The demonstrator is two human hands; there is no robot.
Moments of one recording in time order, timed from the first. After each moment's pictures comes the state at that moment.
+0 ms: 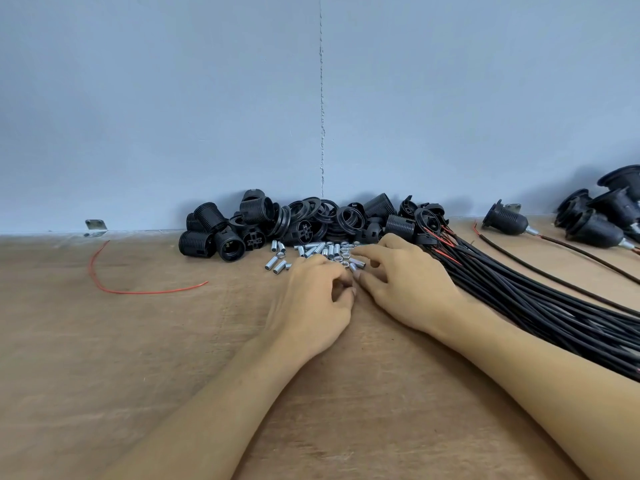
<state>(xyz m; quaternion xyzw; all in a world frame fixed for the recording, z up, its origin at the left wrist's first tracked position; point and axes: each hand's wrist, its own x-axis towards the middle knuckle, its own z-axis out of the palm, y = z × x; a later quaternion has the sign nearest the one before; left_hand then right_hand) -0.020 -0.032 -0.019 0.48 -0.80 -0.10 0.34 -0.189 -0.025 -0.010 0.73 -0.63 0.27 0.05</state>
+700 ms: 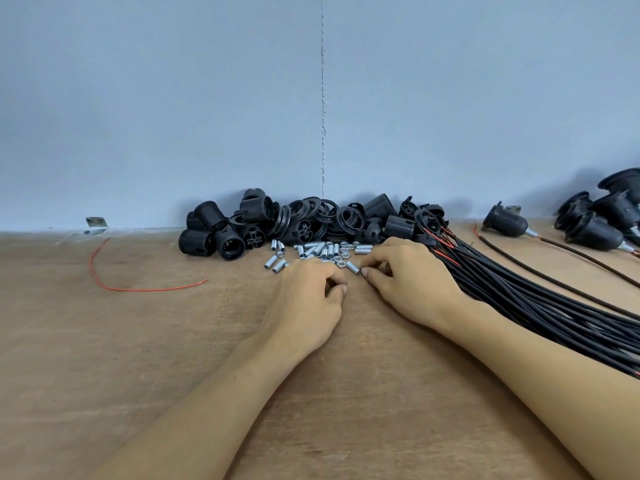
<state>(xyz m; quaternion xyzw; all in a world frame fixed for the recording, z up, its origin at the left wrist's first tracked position) -0.018 -0.029 -0.014 0.49 -0.78 -0.14 0.37 -0.198 -0.029 -0.007 0.73 -0.63 0.29 0.02</state>
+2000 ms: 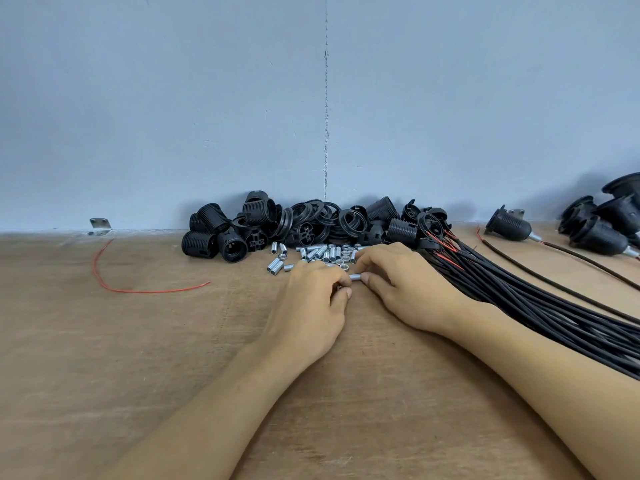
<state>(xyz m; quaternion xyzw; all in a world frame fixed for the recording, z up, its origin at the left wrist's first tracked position) -0.018 -0.029 -0.018 0.47 -0.80 -0.09 0.36 -0.199 -0.029 -0.003 0.79 -0.56 0.25 -0.02</state>
